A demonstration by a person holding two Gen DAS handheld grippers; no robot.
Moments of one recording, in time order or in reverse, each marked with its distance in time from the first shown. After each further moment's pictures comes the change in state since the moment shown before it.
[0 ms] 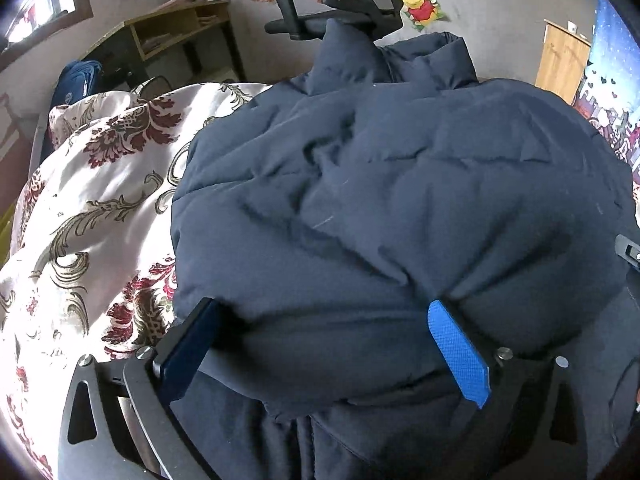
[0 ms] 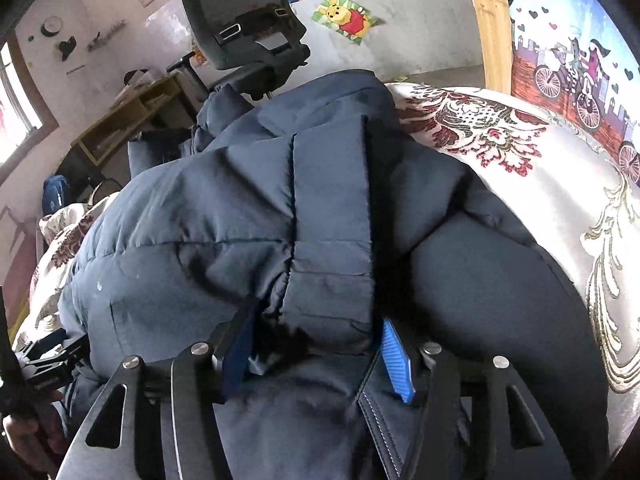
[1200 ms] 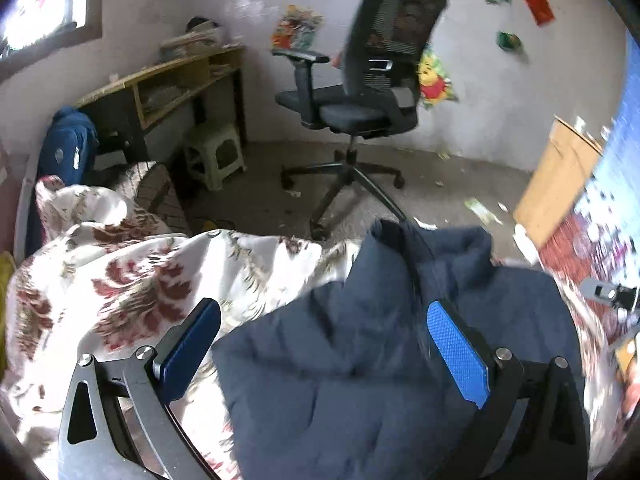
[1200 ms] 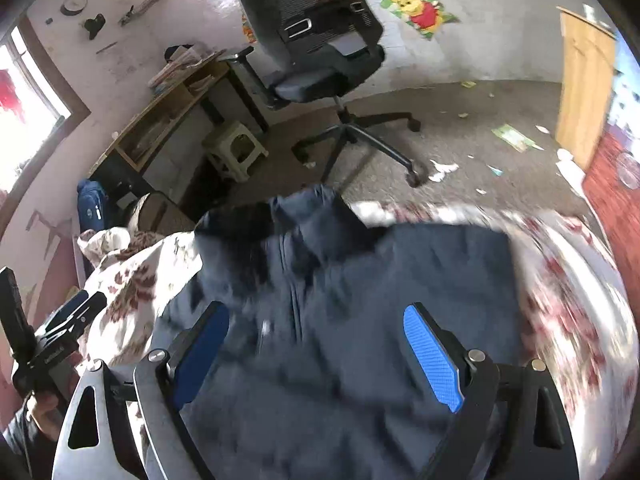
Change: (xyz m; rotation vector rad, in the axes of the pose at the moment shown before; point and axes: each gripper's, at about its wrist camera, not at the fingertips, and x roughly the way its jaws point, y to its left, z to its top) left arm -0.026 0.059 0.210 -0.138 -0.189 -0.095; right arm 0.045 0.112 0.227 -0.131 0.148 0.144
